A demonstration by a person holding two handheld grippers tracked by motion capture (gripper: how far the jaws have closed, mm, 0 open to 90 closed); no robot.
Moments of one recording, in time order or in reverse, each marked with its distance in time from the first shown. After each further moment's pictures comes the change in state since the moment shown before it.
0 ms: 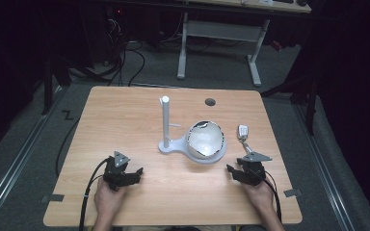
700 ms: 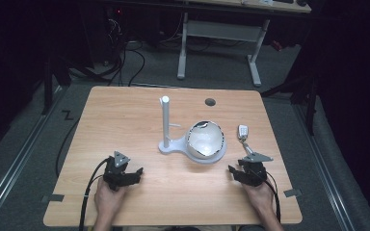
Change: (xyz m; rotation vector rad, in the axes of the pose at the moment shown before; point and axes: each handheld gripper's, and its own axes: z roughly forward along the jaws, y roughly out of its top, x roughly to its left) left arm 0.000 0.000 0.000 0.001 -0.001 0.001; right arm 0.002 0.000 -0.007 0.027 -0.019 0.012
